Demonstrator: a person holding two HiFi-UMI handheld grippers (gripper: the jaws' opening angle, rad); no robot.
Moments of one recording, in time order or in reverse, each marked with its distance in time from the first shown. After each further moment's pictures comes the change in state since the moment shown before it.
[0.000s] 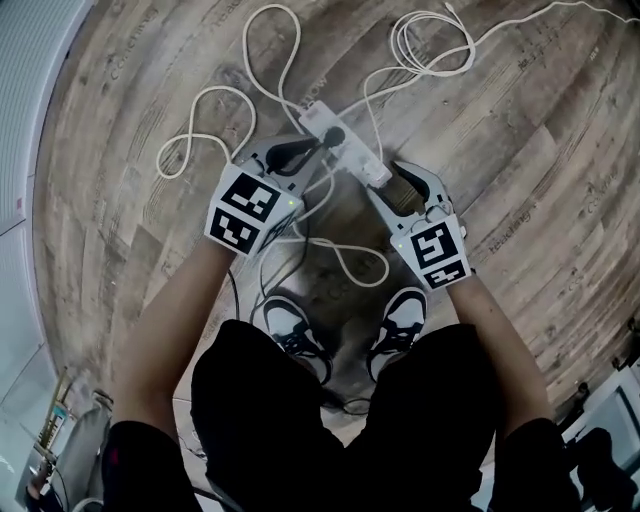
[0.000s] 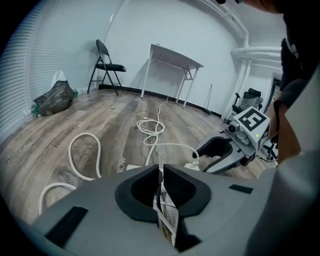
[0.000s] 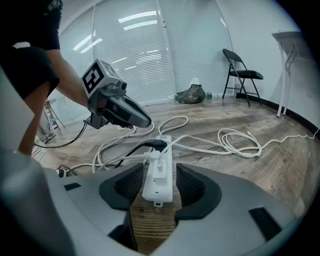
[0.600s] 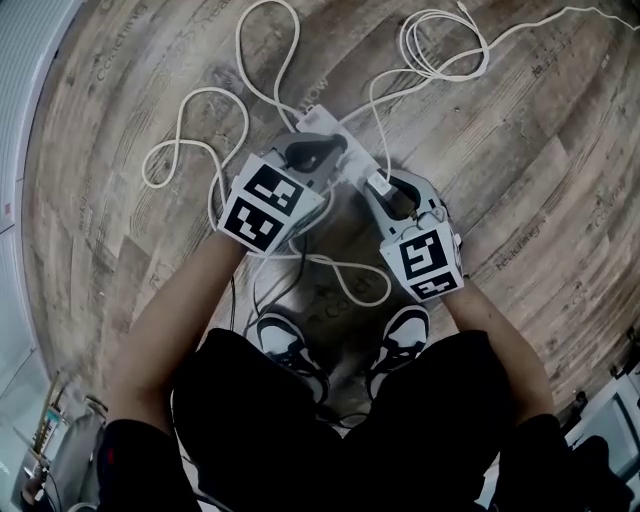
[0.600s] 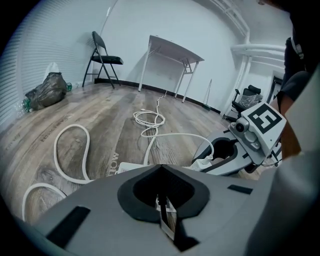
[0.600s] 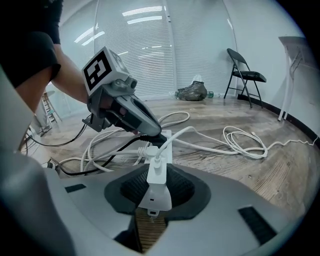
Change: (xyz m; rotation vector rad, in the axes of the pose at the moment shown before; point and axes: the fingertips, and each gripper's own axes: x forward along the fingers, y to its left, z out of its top) left arm 0.051 0.005 -0.018 0.002 0.053 -0.040; right arm 0.039 -0.003 -0.014 -0.040 0.036 -0.032
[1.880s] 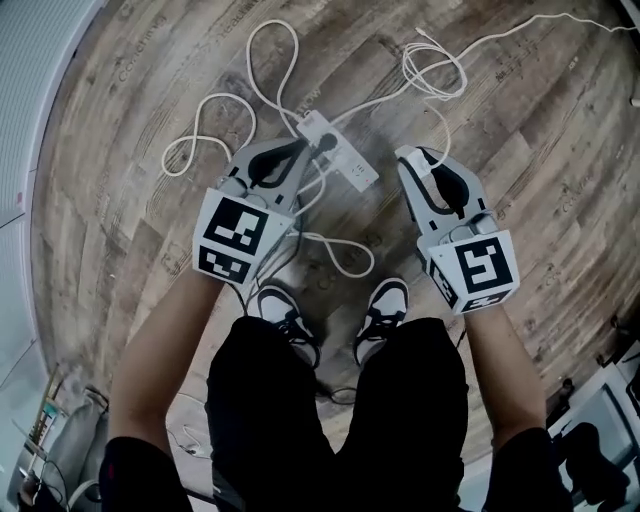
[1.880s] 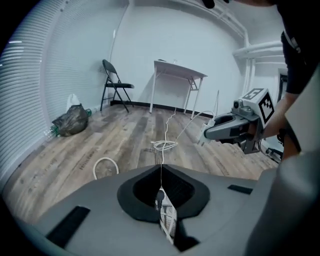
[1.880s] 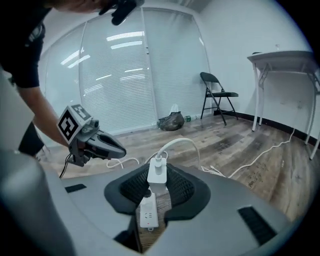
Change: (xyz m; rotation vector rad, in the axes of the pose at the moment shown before) left arm -0.132 -0.023 0.092 -0.005 -0.145 0.171; right arm -0.152 -0.055 0.143 0.173 -0.224 -0.130
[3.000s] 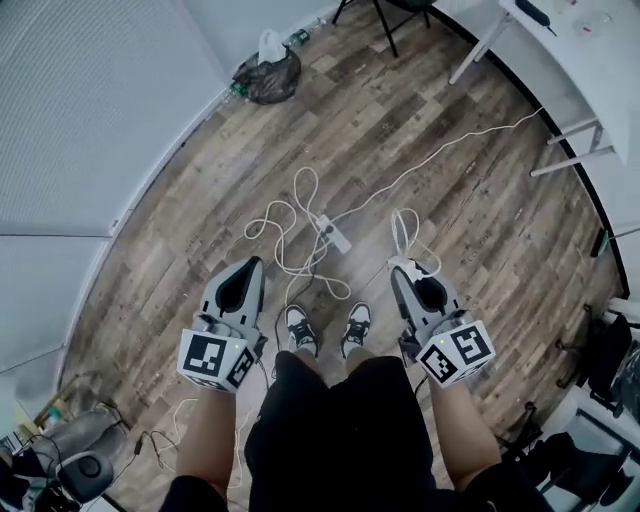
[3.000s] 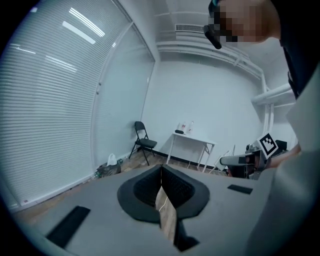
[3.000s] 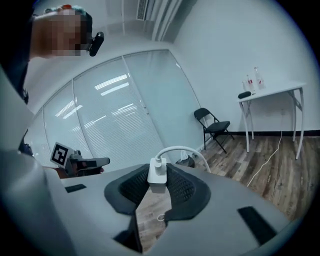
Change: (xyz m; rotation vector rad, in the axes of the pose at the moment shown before) left arm -0.528 -0.113 0.409 -0.229 -0.383 0.281; right arm -0.387 0.121 0.468 0.318 -0.255 0.038
